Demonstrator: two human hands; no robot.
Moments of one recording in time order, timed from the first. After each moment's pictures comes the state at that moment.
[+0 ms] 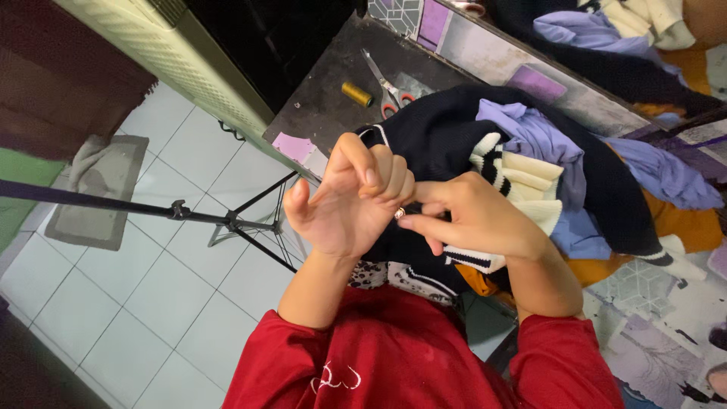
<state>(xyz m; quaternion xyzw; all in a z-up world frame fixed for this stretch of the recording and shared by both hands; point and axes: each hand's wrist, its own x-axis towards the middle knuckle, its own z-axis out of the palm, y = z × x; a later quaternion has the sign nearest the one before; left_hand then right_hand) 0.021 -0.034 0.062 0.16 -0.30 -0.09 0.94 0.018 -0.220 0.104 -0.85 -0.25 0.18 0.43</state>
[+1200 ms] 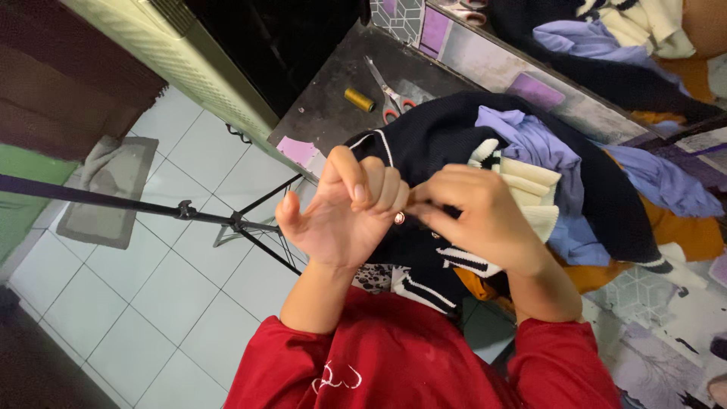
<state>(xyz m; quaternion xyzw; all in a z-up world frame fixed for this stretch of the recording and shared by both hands) 0.010 -0.036 0.068 0.13 -0.29 -0.08 0.95 0.011 -0.225 0.108 -0.84 -0.32 -0.07 0.43</state>
